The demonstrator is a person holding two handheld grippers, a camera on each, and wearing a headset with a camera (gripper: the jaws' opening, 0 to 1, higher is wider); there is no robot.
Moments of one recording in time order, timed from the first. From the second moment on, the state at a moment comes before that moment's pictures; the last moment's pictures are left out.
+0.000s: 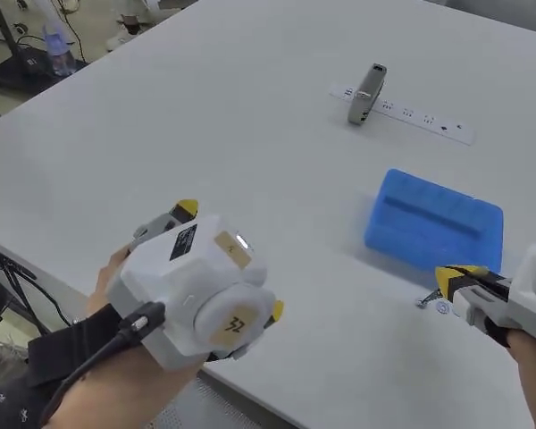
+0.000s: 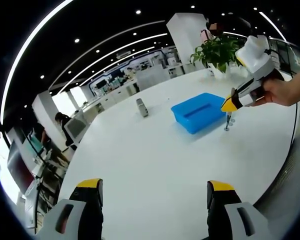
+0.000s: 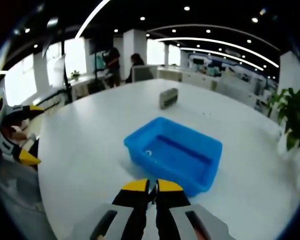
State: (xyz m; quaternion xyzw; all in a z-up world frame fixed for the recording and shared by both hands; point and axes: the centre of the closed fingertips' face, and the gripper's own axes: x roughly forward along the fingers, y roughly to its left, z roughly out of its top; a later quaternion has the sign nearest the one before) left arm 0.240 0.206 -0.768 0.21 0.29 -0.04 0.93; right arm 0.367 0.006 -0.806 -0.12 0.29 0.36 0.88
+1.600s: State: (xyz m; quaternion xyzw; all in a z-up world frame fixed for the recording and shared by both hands) left arm 0.239 0.206 -0.768 0.21 0.29 -0.05 0.93; right arm 0.371 0.012 -0.765 -0.10 0.28 0.36 0.89
